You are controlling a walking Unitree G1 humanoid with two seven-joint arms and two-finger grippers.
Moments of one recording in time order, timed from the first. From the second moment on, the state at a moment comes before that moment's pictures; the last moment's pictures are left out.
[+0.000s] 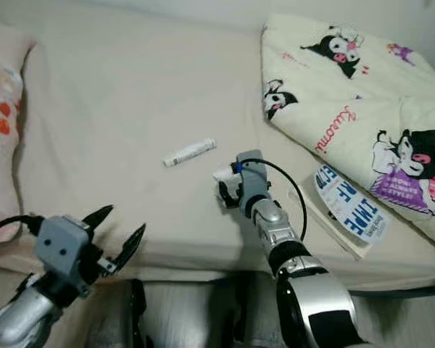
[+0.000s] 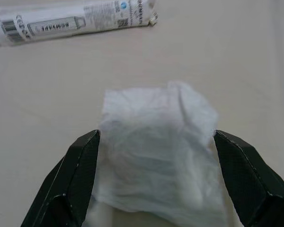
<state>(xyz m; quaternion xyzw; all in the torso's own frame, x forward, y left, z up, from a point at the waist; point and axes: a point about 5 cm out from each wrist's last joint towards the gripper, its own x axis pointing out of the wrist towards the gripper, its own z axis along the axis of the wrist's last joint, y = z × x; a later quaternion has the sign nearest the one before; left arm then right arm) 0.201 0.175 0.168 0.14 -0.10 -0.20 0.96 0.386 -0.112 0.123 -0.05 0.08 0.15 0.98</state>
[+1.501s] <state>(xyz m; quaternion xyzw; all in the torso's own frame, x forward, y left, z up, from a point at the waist) 0.268 0.165 0.132 0.06 -0.03 -0.12 0.99 0.375 -0.131 0.121 0.02 0.01 0.16 0.99</state>
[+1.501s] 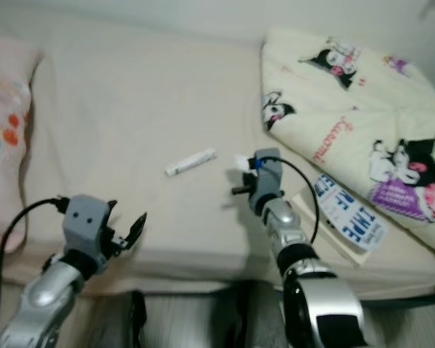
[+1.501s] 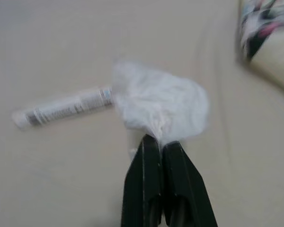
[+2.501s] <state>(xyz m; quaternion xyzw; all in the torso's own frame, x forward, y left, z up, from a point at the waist) 0.294 0.115 0.116 -0.10 -0.02 -0.21 0.97 0.314 -0.117 0.100 -0.03 -0.05 0.21 0.98</state>
